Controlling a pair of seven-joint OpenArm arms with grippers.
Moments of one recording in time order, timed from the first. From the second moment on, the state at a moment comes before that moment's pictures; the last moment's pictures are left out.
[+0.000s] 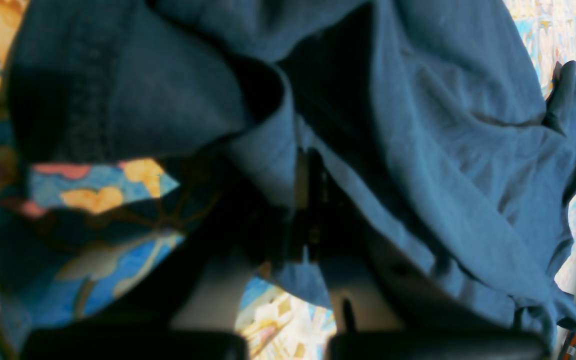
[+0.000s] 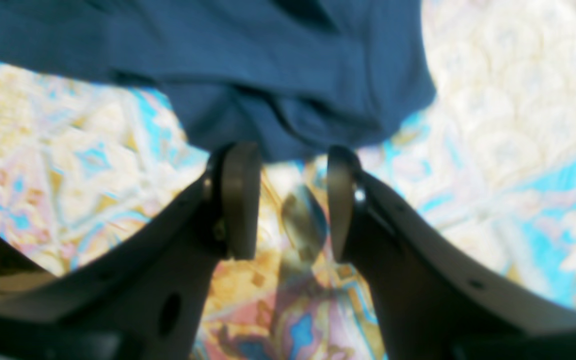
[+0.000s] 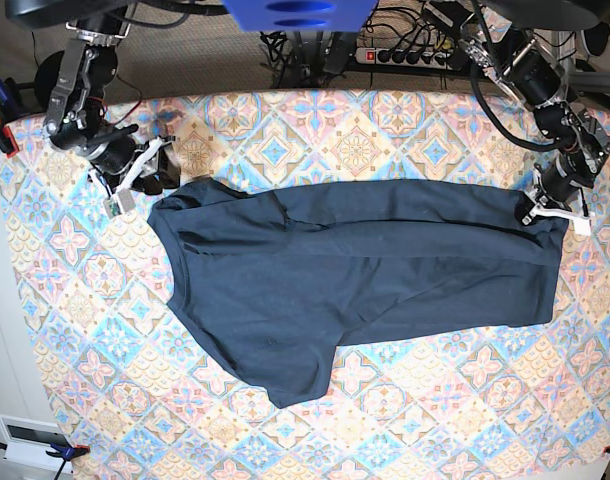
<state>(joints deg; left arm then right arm) -6.6 -14.7 -49.9 63.7 -37.6 -24.1 58.8 -15.2 14.0 22.5 93.0 34.1 40.9 -52.9</state>
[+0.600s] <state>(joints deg) -5.7 -14.9 -49.9 63.7 -38.6 -24.1 58.8 -7.1 13.9 22.6 81.1 37.2 40.9 -52.9</state>
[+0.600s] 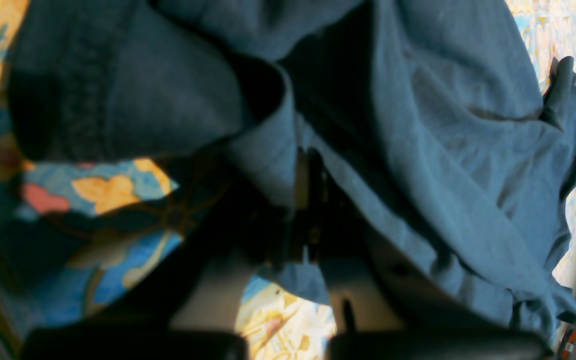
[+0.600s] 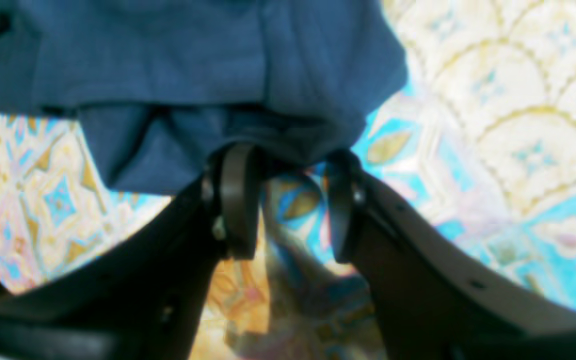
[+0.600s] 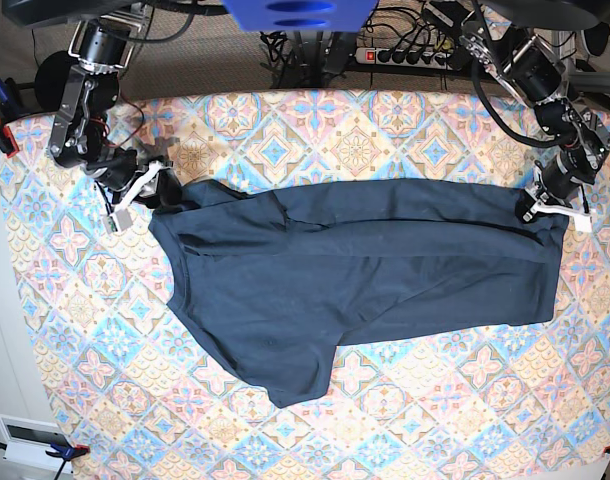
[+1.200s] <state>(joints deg) -5.7 -15.0 -49.9 63.7 -38.6 -24.1 58.8 0.0 13.8 22.5 72.6 38.3 40.9 -52.7</state>
